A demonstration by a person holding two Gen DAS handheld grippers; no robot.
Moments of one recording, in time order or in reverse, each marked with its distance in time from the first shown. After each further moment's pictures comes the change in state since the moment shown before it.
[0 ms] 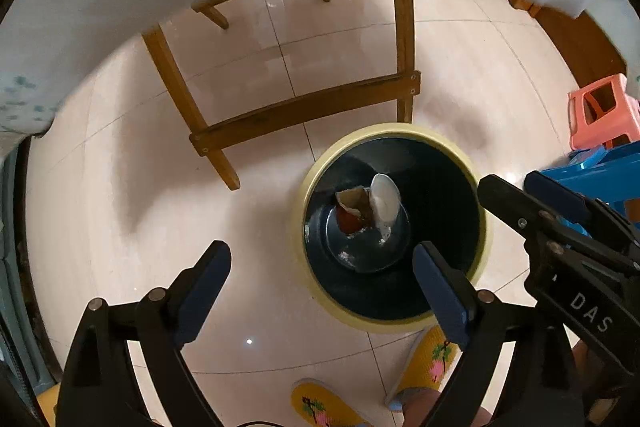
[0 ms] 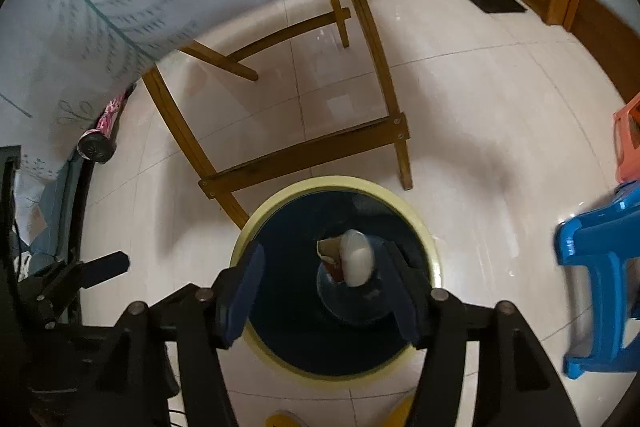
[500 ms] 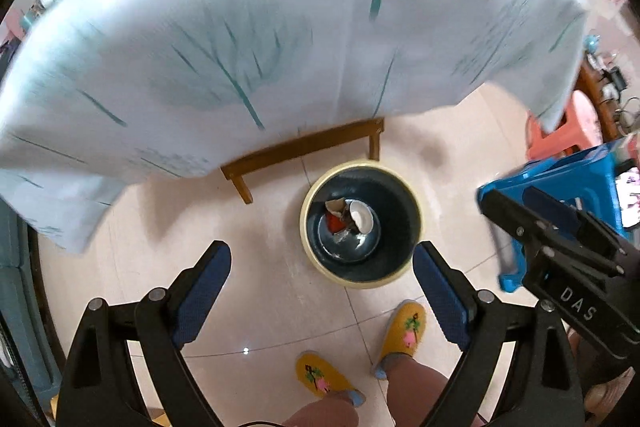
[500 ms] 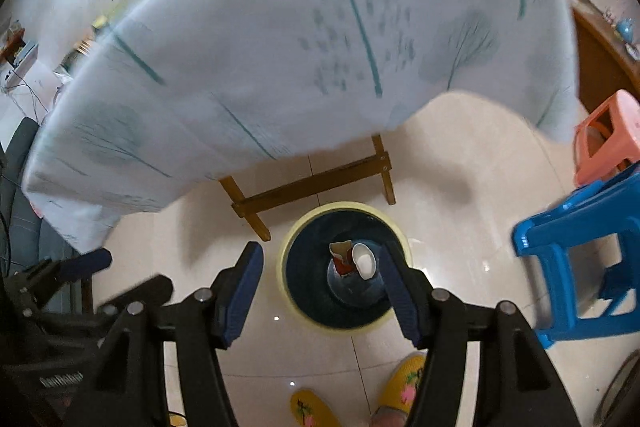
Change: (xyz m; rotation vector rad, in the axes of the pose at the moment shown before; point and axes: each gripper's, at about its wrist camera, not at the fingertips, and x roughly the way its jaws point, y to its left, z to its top) left arm -0.203 0.013 0.010 0.027 -0.063 -0.052; right arm -0.176 0.049 0.026 0.041 -0.050 -0.041
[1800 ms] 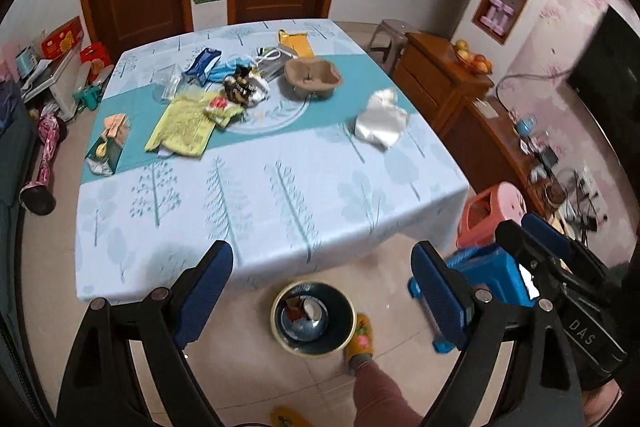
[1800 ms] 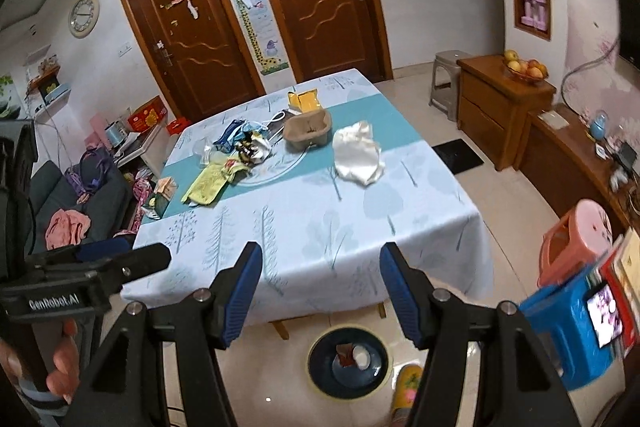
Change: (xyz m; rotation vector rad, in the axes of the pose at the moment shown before) left arm -0.226 0.003 0.116 -0.011 -0.298 -0.159; right arm -0.230 0.045 0.120 -0.075 -0.362 0.004
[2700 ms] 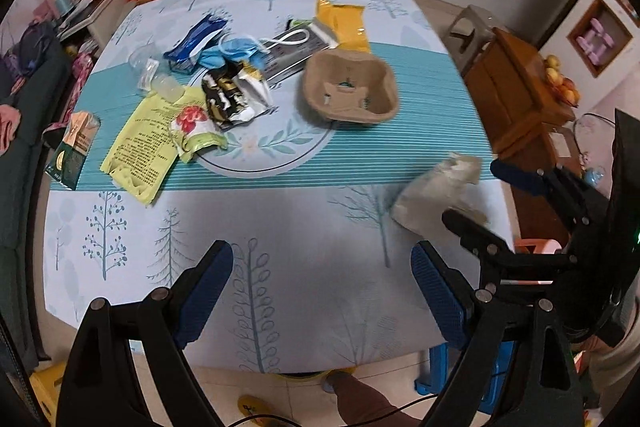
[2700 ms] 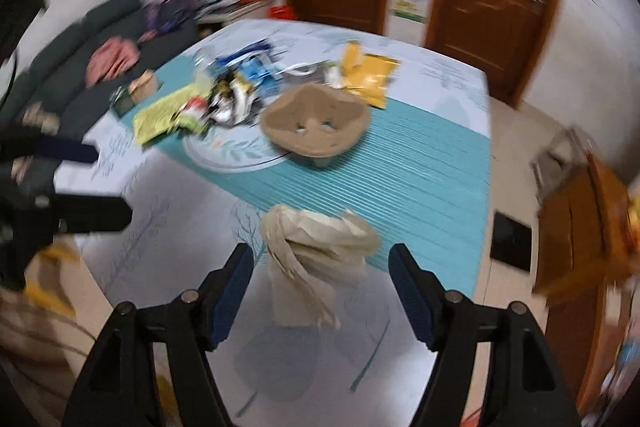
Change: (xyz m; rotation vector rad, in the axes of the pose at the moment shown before) left arm 0.173 -0.015 0.127 -0.235 0.175 0.196; right arm 0.239 -0.043 0.129 -0.685 0.264 0.249
